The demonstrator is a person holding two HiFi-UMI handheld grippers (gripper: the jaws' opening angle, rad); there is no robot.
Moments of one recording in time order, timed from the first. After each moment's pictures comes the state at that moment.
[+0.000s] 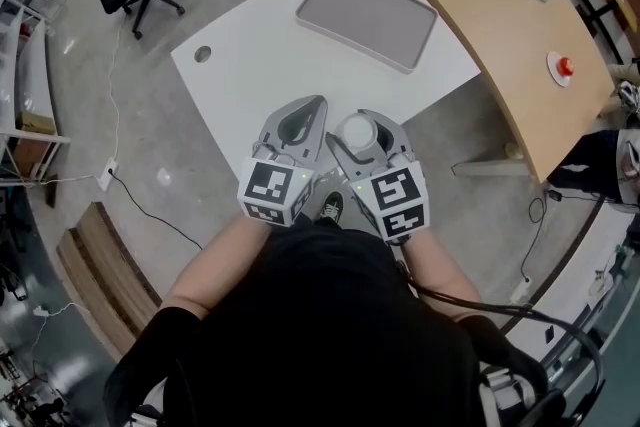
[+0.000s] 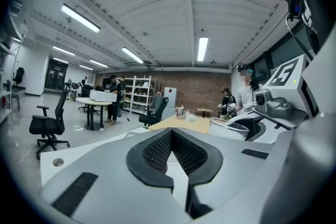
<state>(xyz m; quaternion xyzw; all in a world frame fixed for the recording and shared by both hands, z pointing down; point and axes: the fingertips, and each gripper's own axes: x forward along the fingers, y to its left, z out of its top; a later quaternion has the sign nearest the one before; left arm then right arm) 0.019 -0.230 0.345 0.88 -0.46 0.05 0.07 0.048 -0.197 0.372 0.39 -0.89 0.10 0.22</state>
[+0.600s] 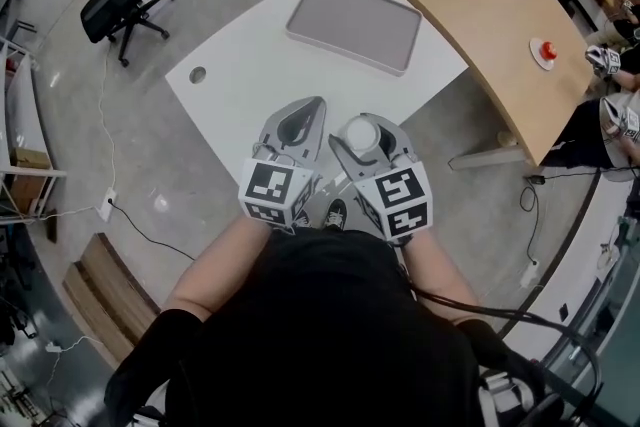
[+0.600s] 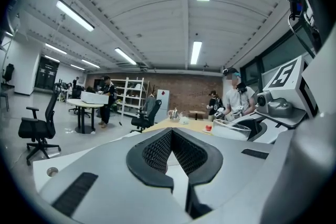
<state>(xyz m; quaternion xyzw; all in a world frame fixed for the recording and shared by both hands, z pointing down) 0.005 -0.237 0.327 0.90 -0.42 0.04 0.06 0.040 -0.198 0.357 0.45 -0.86 0.12 0.21</state>
